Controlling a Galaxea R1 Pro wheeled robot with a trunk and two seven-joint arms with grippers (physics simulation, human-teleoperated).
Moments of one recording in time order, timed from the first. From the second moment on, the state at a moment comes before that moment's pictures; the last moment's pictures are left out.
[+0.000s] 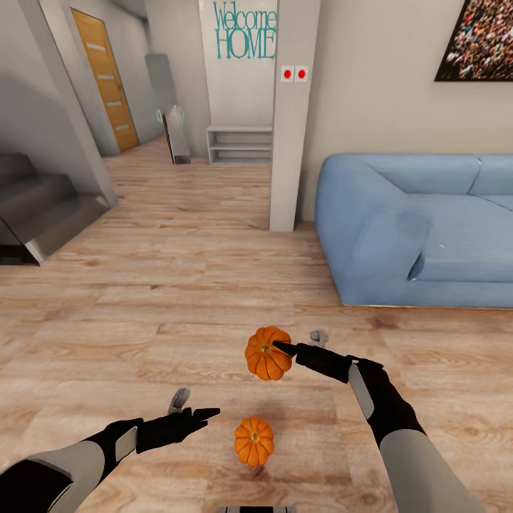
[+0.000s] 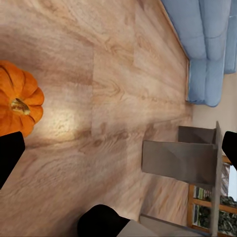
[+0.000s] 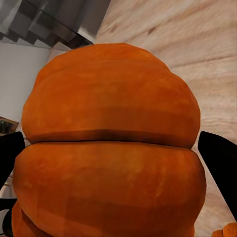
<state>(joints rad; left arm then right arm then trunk) -0.80 0.12 -0.37 0.04 0.66 0.33 -1.10 -0.67 0.05 -0.17 -0.81 -0.18 0.55 0.87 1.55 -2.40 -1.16</state>
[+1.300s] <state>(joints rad) -0.80 0.12 -0.37 0.04 0.66 0.33 -1.10 -0.67 0.05 -0.17 -0.81 -0.18 0.55 0.87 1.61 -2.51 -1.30</state>
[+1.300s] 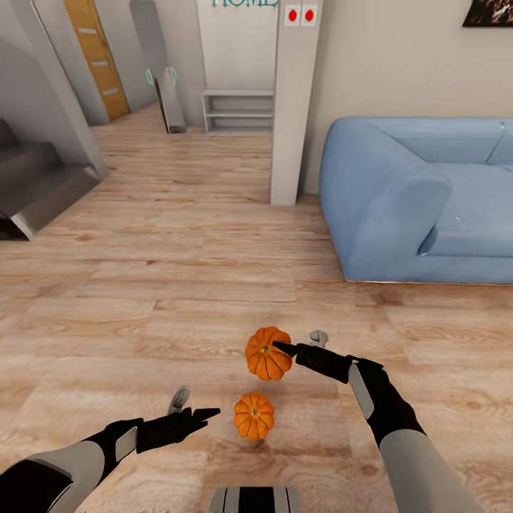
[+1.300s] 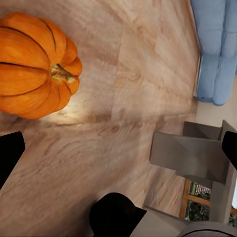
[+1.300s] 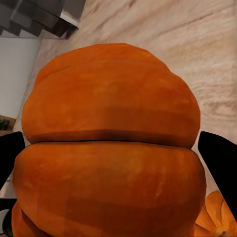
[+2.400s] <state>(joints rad) -0.80 0.19 -0.25 -0.10 0.66 0.33 -1.08 -0.67 0.05 -0.17 -0.82 -0.18 0.56 0.88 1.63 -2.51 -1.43</state>
